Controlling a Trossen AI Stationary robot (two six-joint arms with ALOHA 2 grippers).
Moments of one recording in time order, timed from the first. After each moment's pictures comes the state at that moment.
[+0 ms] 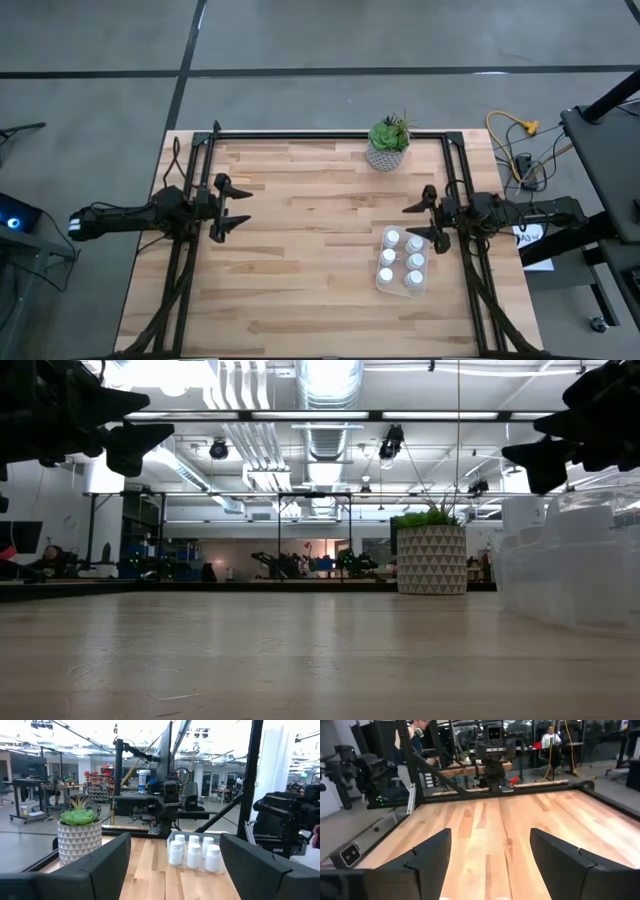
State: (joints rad) left arm 0.09 0.14 0.01 0.28 0.06 -0.07; right arm 0.08 0.07 0.02 0.04 0.00 0.17
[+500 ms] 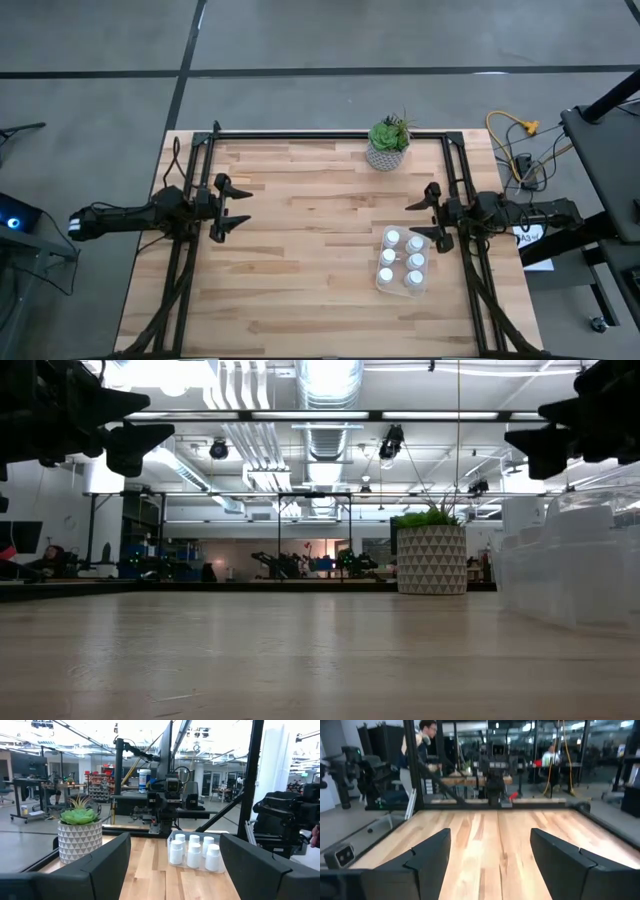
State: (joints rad) left arm 0.09 0.14 0.01 0.27 0.06 -0.07; right arm 0.08 0.01 0.02 0.05 -0.01 0.07
